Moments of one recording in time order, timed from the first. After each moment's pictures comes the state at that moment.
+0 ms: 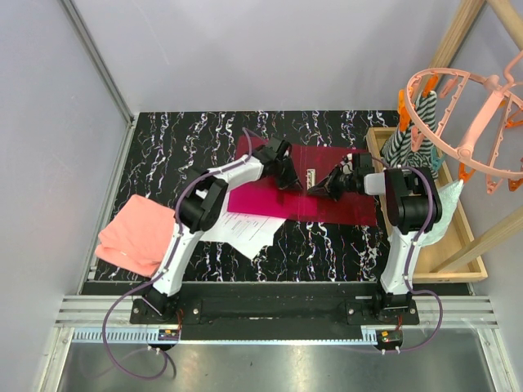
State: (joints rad) left arm -0.62 2.39 1.85 -0.38 0.35 -0.92; right arm 0.07 2.06 1.05 0.10 -0.77 0.87
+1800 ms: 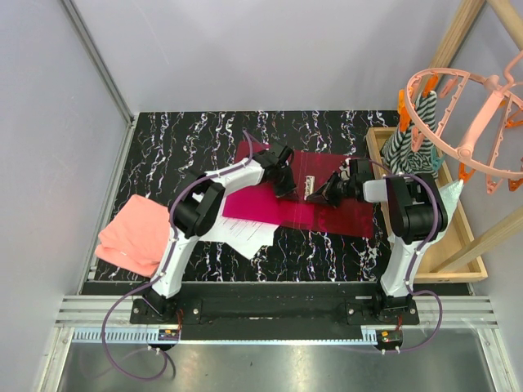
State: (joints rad) left arm -0.66 2.29 1.75 -0.48 0.26 -0.90; right arm 0.12 1.94 0.93 0.09 -0.67 0.84
